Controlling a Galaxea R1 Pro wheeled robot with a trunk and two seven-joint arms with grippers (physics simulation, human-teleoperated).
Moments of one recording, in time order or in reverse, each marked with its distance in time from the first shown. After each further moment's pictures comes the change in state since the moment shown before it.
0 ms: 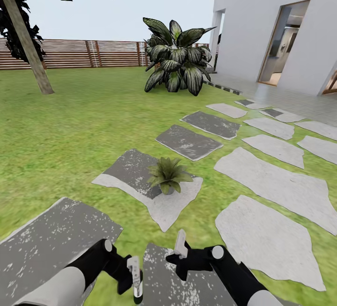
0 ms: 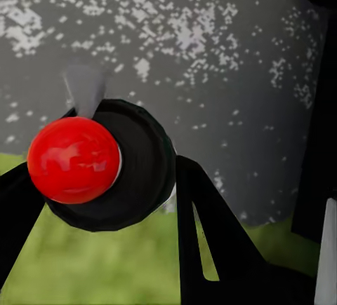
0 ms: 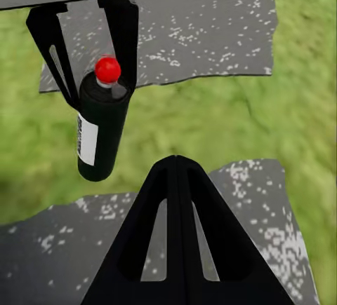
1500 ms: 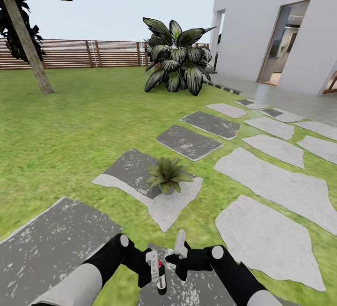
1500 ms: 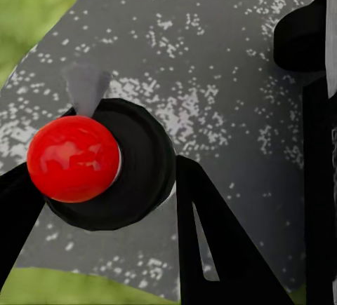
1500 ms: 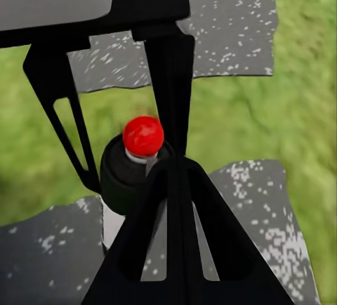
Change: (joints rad) left arm -0.004 -0.108 -0.003 -0.062 0.013 -0.057 -0.034; right arm 0.000 0.001 0.000 0.001 0.000 0.000 0.001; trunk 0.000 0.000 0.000
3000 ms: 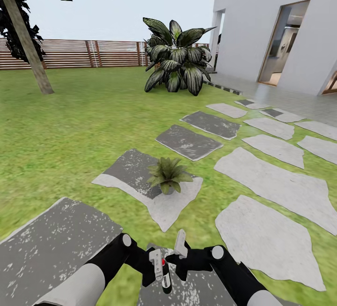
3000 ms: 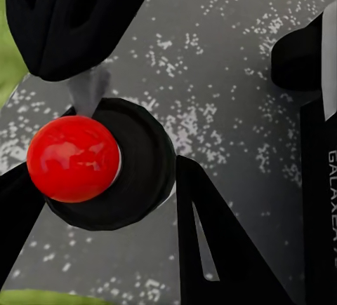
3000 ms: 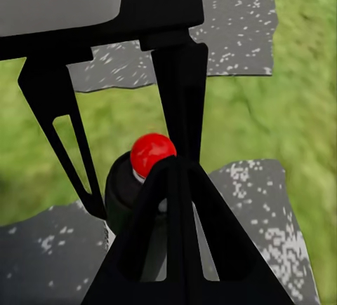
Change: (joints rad) left arm 0.000 -0.018 0.001 -0.001 0.027 0.001 0.006; right arm 0.000 0.000 -0.001 0.002 0.000 -0.001 -0.002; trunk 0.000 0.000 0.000
